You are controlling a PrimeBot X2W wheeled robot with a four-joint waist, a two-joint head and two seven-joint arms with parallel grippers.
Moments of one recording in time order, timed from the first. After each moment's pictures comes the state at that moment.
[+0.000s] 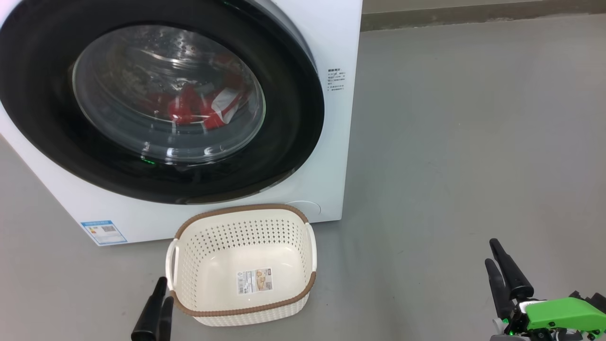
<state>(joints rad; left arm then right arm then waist) -0.02 0.02 0.05 0.32 -1.60 -0.12 0.08 -0.01 -0.02 -0.10 0.32 1.61 0.13 0.09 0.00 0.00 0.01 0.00</state>
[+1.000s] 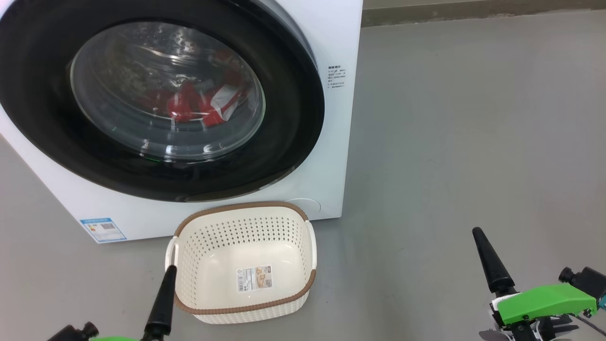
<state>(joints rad) -0.03 0.02 0.00 0.27 -1.28 -0.12 -0.01 -0.04 -0.05 -0.02 0.28 1.28 0.13 0.00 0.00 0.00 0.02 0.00</state>
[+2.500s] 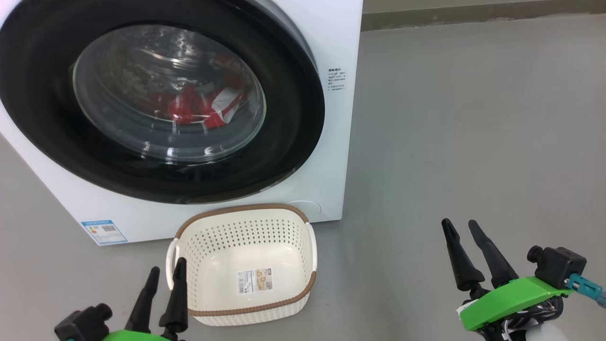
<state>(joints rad) -0.05 0.02 -0.01 0.25 -0.67 -0.12 -0.13 -0.06 -0.09 0.09 0.23 0.72 0.13 -0.13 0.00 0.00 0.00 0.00</state>
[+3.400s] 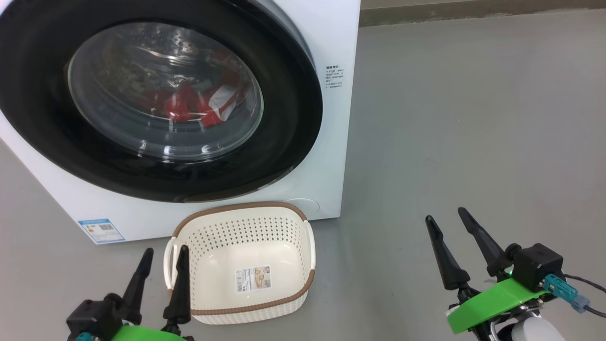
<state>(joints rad) -0.06 0.03 0.00 0.22 -0.36 -0.11 -0.21 -0.08 -0.11 0.14 0.21 0.41 0.13 -0.21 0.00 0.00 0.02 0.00</state>
